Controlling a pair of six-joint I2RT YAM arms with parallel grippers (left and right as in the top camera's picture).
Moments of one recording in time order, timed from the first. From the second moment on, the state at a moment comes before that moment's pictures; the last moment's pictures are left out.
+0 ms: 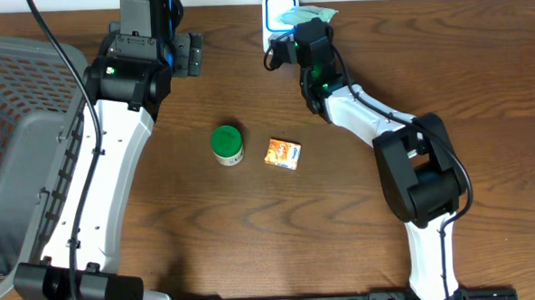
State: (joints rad) left arm -0.19 1.63 1.67 -0.78 -0.27 0.07; right arm 0.43 2.22 1.52 0.36 0.52 -1.62
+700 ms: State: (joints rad) left arm -0.19 1.63 1.67 -0.78 -0.27 0.07; right arm 0.43 2.38 1.52 0.44 0.47 -1.72
